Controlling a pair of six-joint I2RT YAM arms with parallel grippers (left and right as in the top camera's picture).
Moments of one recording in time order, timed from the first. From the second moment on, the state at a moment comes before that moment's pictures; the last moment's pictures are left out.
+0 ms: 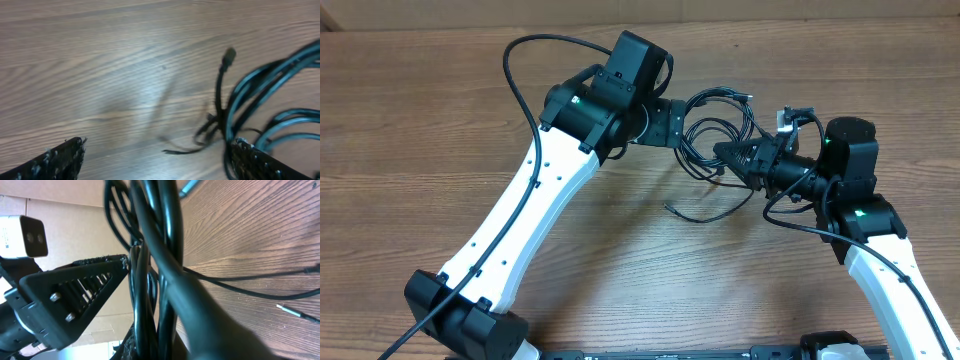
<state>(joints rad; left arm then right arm) -0.55 1.73 1.81 -1.08 -0.03 -0.38 0.10 1.18 0.82 -0.14 -0.88 1.03</state>
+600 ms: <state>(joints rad) -0.52 1.73 1.81 -1.09 0.03 -0.10 0.10 1.18 0.82 -0.17 -0.88 0.68</state>
